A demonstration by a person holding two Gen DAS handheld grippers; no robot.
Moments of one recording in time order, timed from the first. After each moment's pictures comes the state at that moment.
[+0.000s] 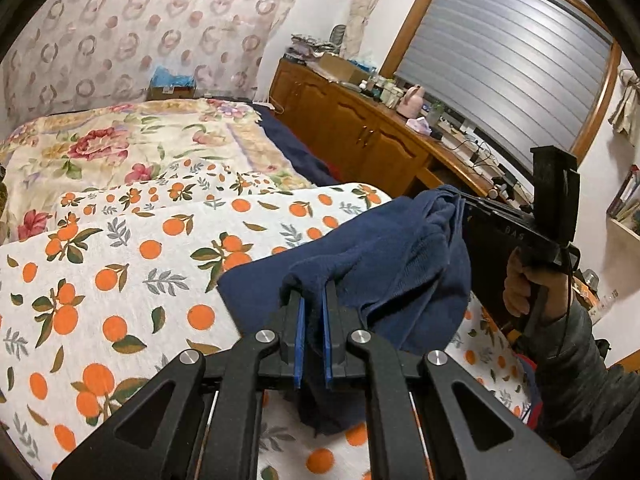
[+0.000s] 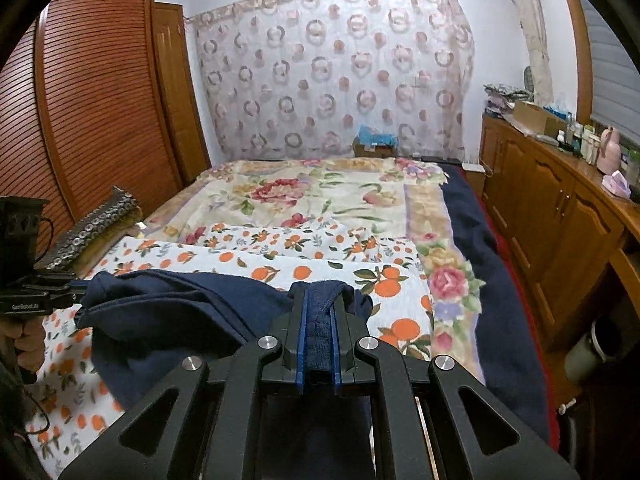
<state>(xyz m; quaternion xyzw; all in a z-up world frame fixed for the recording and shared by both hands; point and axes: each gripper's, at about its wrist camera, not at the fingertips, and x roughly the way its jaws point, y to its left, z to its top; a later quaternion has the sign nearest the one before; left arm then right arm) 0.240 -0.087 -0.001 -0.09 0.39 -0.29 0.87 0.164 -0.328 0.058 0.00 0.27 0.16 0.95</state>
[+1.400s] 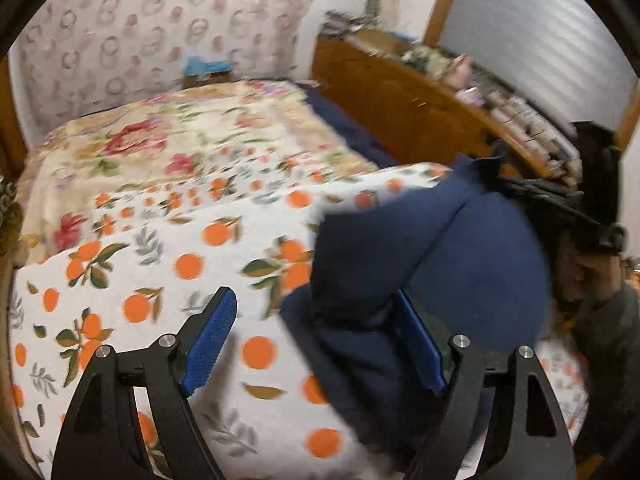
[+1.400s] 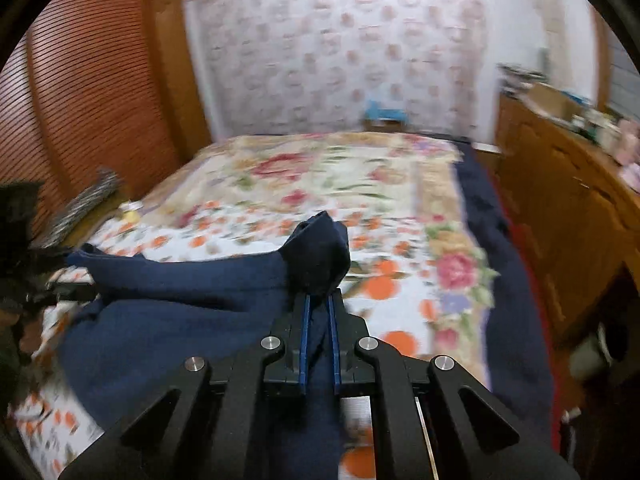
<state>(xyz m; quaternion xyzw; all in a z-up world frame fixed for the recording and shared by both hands) 0.282 -0.096 -0.026 -0.02 0.44 -0.21 0.87 0.188 -0.353 0.074 -0.02 0.31 0.17 0.94</state>
